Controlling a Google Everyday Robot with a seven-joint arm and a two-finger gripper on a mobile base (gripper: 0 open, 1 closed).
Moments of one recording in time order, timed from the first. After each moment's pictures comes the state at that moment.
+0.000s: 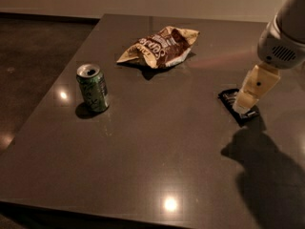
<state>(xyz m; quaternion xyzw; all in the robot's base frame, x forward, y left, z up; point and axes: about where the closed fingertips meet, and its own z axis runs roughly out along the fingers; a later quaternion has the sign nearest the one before) 0.497 -0.228 0.945 -0.48 0.86 -0.06 0.16</state>
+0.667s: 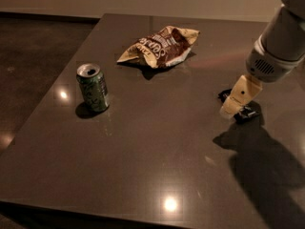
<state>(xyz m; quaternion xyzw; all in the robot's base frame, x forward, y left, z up) 0.508 -0.231 0.901 -0.39 0.91 -0.04 0.14</state>
